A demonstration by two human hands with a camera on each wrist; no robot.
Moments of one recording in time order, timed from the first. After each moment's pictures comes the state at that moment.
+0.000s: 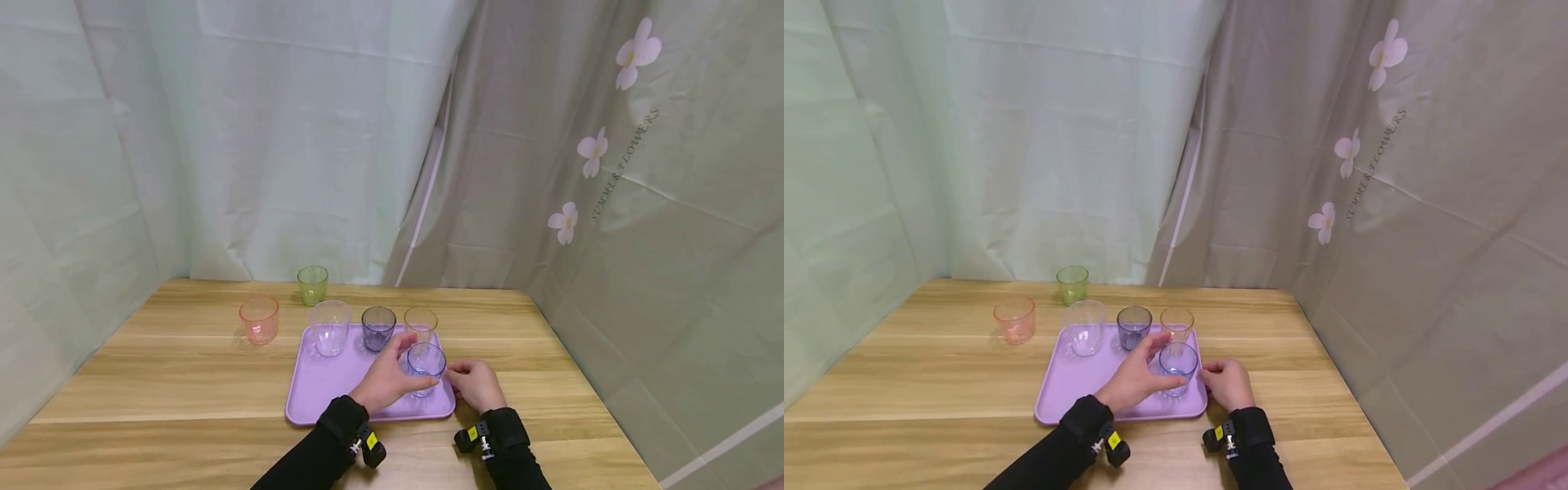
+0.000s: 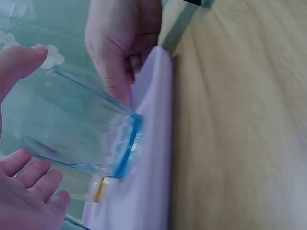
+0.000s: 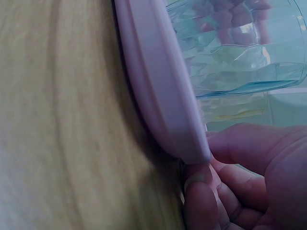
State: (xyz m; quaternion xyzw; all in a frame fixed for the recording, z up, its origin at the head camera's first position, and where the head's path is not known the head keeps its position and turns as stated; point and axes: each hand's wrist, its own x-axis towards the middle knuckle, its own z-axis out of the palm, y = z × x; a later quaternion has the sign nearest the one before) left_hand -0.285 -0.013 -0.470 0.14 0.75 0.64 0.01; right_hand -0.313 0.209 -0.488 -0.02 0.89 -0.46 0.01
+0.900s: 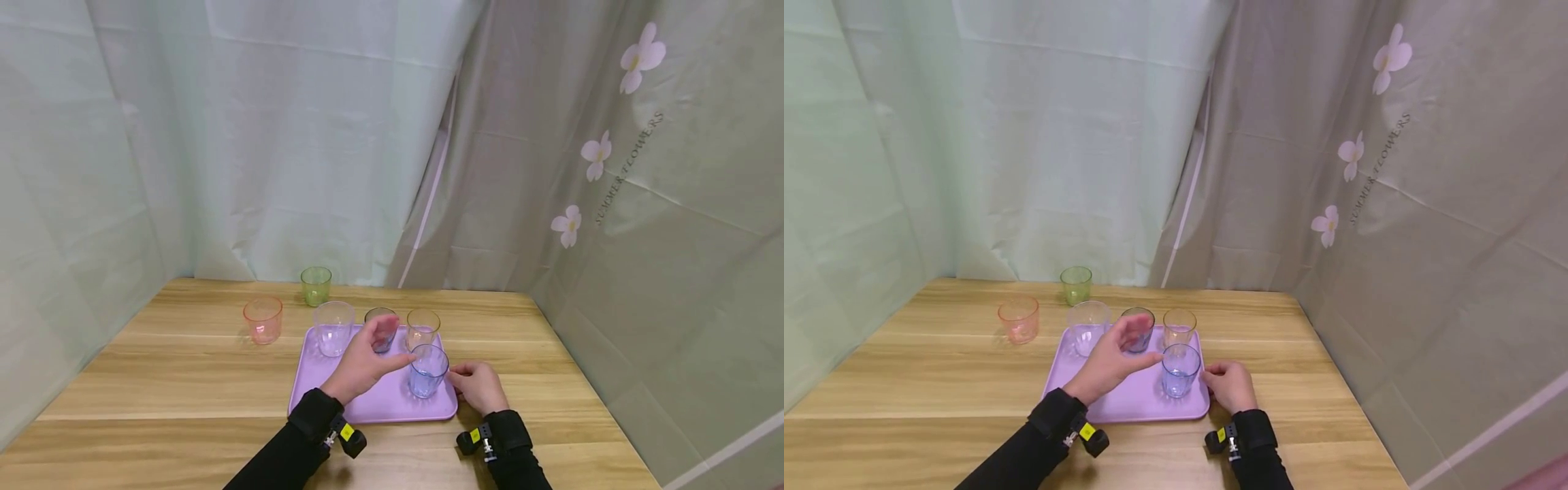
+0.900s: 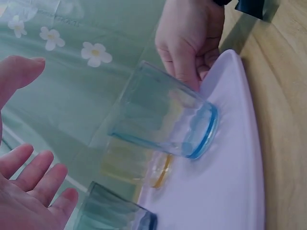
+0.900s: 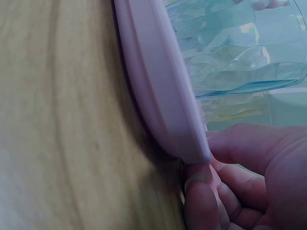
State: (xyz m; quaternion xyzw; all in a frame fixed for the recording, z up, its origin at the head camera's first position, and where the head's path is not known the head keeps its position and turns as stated) left_hand -0.282 -0.053 -0.437 0.14 0.73 0.66 -0.05; right_hand -0.309 0.208 -0.484 -0.01 0.89 -0.46 0.01
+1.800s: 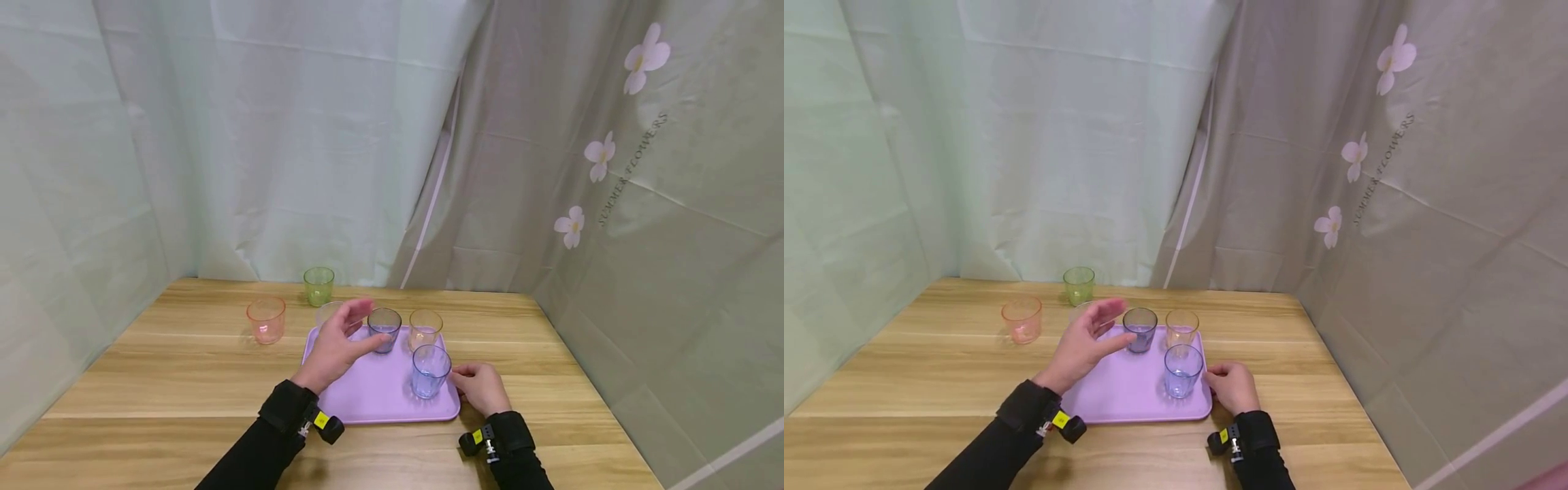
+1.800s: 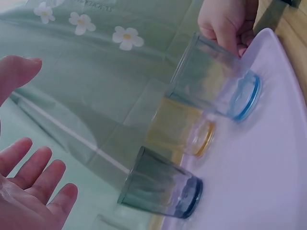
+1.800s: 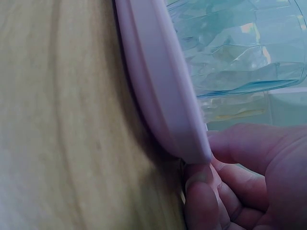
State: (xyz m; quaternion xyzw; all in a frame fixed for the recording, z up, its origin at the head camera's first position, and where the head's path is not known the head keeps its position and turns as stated) left_hand -0.278 -0.100 -0.413 0.13 0.74 0.65 -0.10; right_hand -0.311 0.211 -0.487 -0.01 0.89 -0.45 0.01
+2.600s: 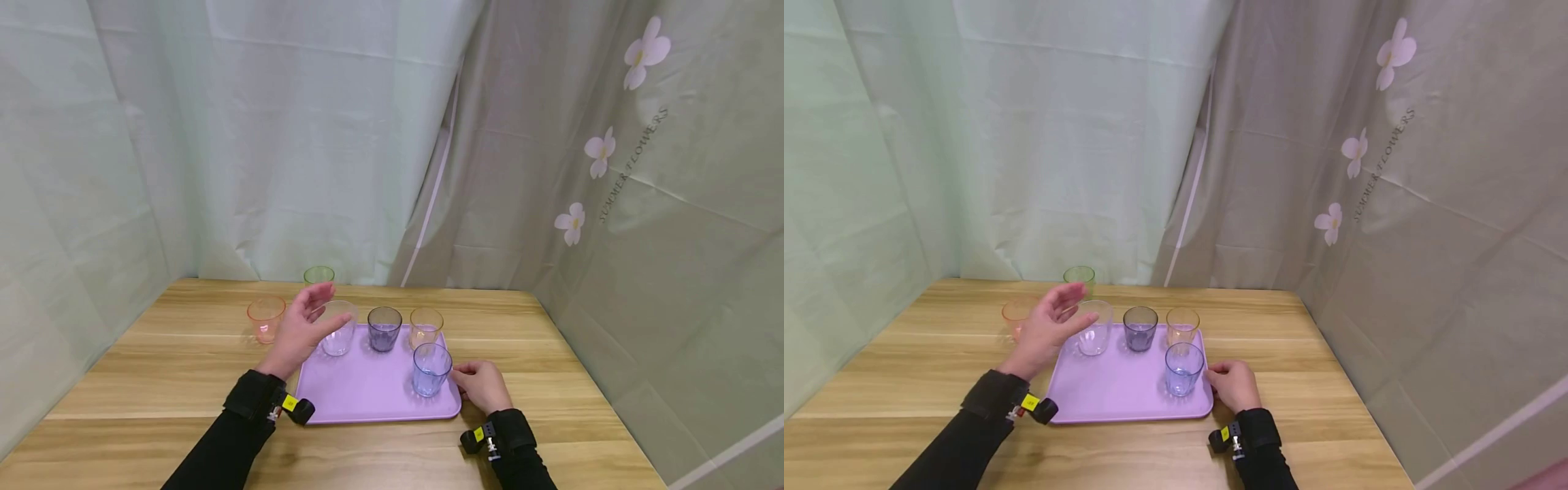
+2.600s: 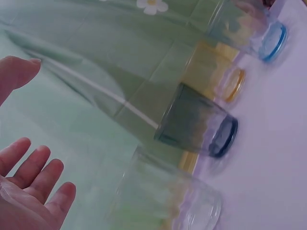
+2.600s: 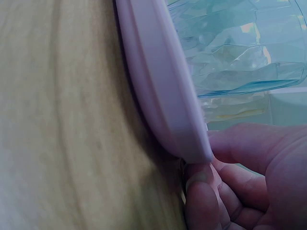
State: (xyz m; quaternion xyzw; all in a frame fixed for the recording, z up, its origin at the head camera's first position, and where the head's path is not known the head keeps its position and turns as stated) left_hand -0.285 -0.158 -0.404 0.09 0.73 0.66 -0.12; right_hand -0.308 0.207 -0.481 -0.01 0.89 -0.45 0.01
